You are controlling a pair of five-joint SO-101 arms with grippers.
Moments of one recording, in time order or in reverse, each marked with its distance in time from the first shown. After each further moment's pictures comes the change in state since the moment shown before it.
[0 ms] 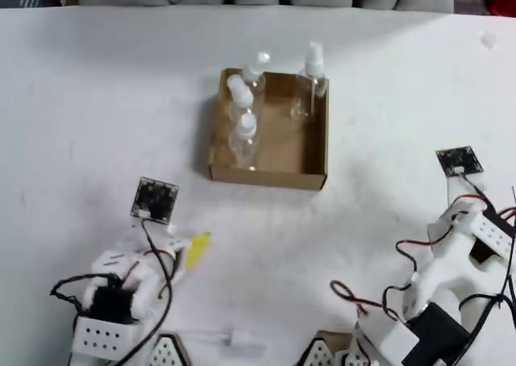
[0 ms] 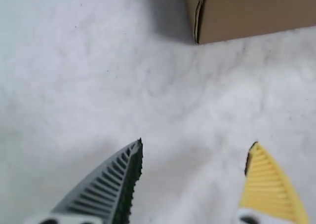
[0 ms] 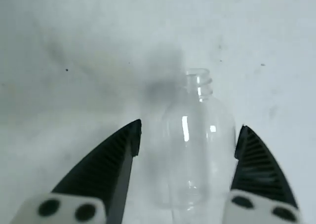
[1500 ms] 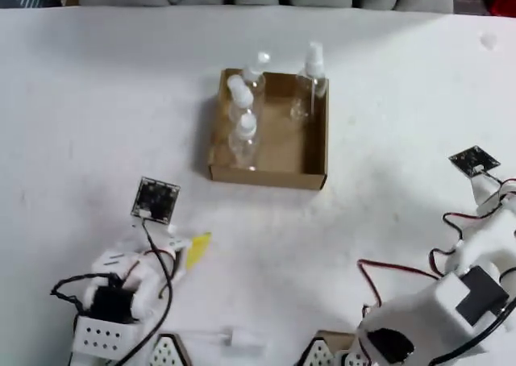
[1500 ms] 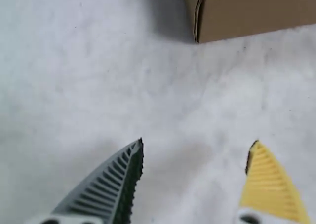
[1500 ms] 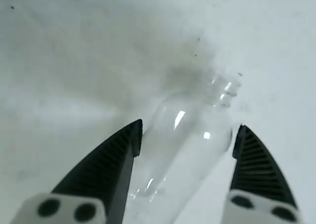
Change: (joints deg) left arm 0.0 0.0 0.0 0.0 0.0; right arm 6.9 22.1 -26.6 13.3 23.4
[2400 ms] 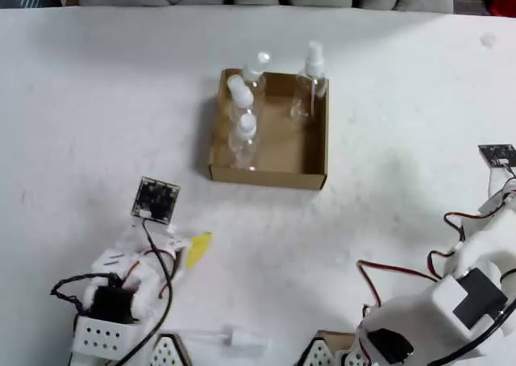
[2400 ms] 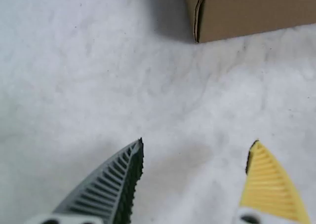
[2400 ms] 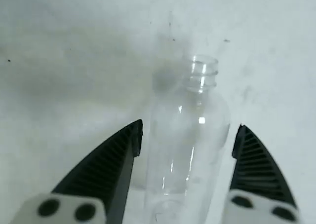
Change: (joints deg) left arm 0.0 0.0 0.0 0.0 0.0; right arm 0.2 -1.3 -0.9 3.6 -21.8
